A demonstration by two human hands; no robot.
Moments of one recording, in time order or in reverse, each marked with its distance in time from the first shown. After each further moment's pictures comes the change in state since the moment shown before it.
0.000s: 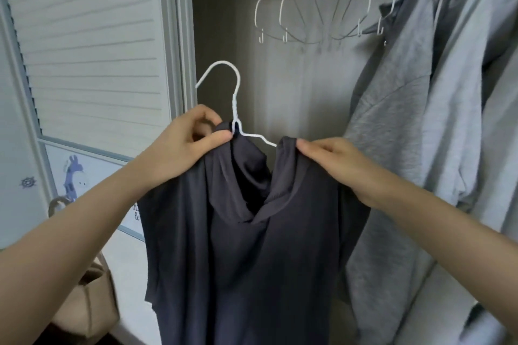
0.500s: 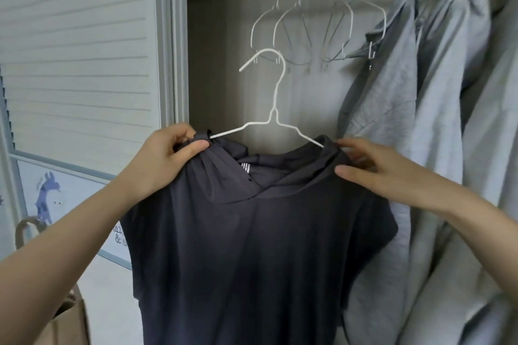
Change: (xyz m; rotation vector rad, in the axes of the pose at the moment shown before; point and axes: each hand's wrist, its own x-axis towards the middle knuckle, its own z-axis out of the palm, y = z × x) left_hand 0.016 -0.034 -0.009 0.130 0.162 0.031; right_hand -0.010 0.001 -0.075 -0.496 0.022 -0.157
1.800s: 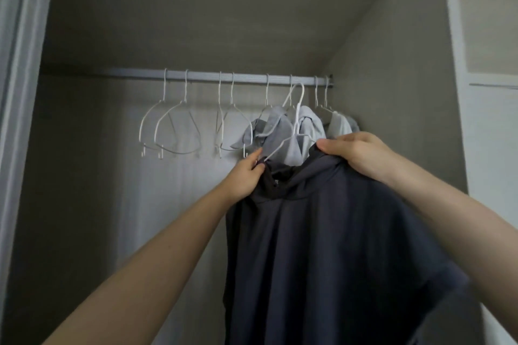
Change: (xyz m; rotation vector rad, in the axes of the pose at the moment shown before) left_hand 0.217 0.186 0.217 -0.662 -0.353 0.187; right_hand -0.012 -0.088 -0.154 0.197 0.640 0.328
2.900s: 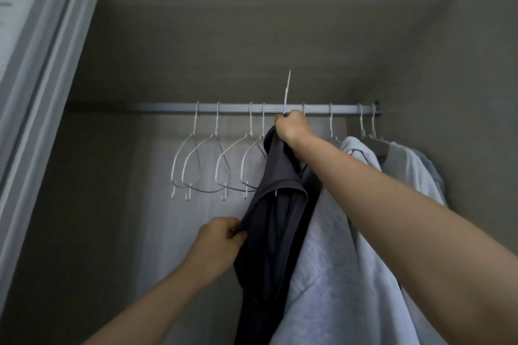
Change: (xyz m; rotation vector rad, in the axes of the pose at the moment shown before) left_hand -0.050 -0.047 -0.076 0.297 0.245 -0.103; right_hand 0.227 -0.045 0.141 -0.088 0.215 -0.171
